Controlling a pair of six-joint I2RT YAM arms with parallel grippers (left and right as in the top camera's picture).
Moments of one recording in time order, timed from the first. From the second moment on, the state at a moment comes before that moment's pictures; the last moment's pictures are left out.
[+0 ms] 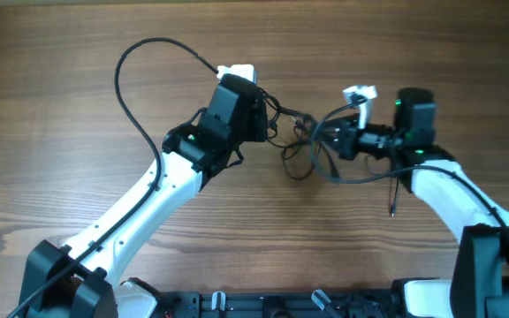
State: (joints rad) left arm -0.57 1.51 1.12 -0.38 -0.08 -0.42; right arm 0.01 1.53 0.72 0.13 -1.07 0.15
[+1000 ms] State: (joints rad) left arm -0.39 1.41 1.15 -0.46 0.46 -0.33; right arm -0.19 1.53 0.72 -0.02 -0.78 0.29
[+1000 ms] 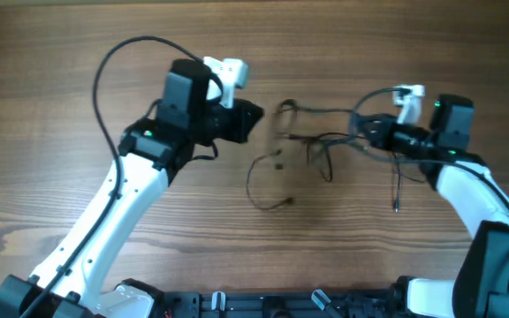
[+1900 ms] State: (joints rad) left arm -0.39 1.51 1.15 -0.31 0.43 -0.50; right arm -0.16 1.54 0.72 1.32 -1.51 0.73
